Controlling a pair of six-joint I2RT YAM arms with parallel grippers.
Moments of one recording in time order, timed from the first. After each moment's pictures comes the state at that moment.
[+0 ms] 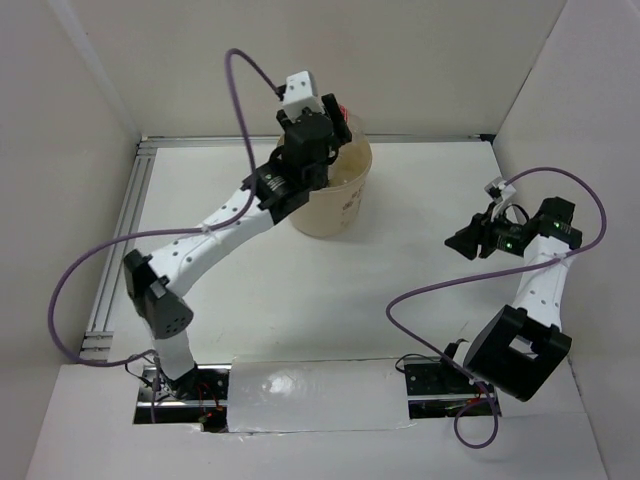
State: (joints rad) left arm -0.82 1.76 1.91 -0.16 -0.79 -0.47; right arm -0.59 1.24 1.07 -1.02 -1.12 -0.86
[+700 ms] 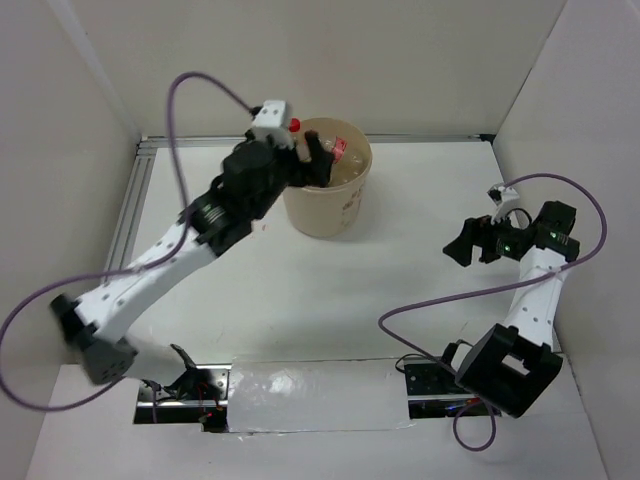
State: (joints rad) left arm -0.76 1.51 1.64 -0.22 -0.40 -0.37; right arm -0.59 1.16 1.02 -0.98 -0.95 -0.70
